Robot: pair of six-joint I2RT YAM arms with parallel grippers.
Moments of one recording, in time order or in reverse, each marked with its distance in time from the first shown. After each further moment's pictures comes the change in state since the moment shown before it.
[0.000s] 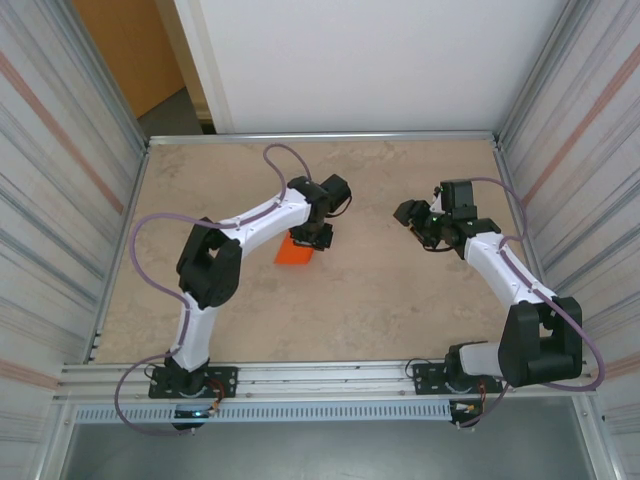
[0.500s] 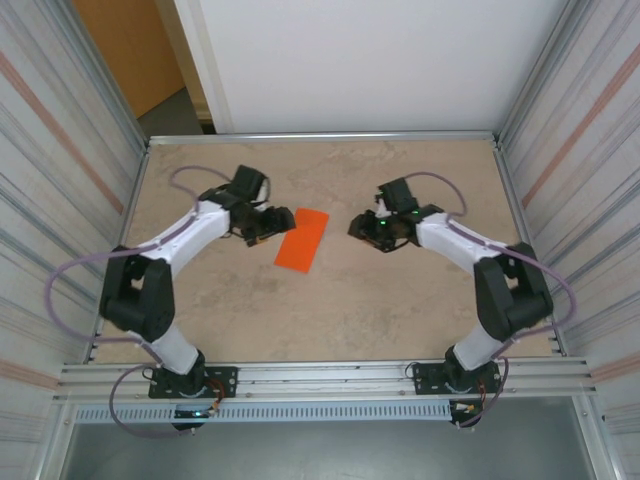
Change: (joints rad) left arm 0.377 -0.475 -0.588 0.467 0.361 -0.151; right arm 0.339 0.340 0.192 -0.012 0.030 -0.043
